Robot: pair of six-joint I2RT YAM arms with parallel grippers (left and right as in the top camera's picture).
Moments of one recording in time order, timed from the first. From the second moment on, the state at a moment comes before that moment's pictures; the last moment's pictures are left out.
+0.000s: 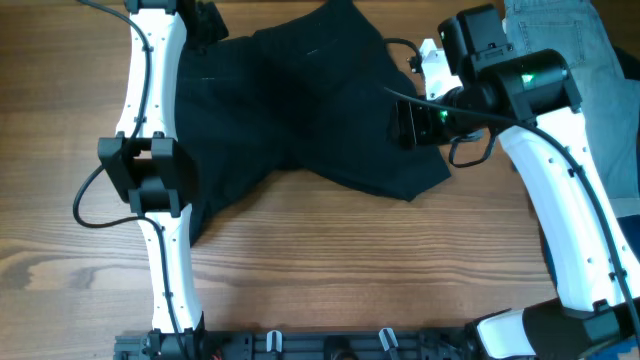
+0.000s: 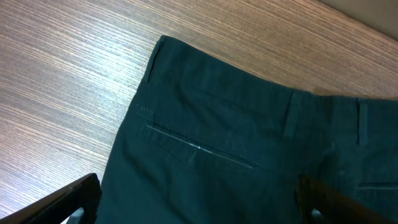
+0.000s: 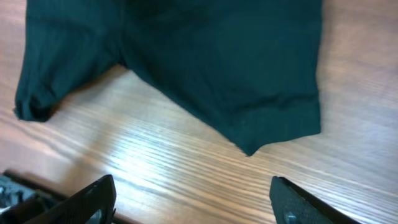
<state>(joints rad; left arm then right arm) -0.04 2.48 2.57 -1.25 -0.19 -0.46 0.31 1.62 1.77 -1.40 -0.20 0.14</state>
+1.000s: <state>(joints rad) -0.03 2.25 2.58 -1.42 -0.18 -0.46 0.30 1.84 1.42 -1.15 -0.34 0.19</state>
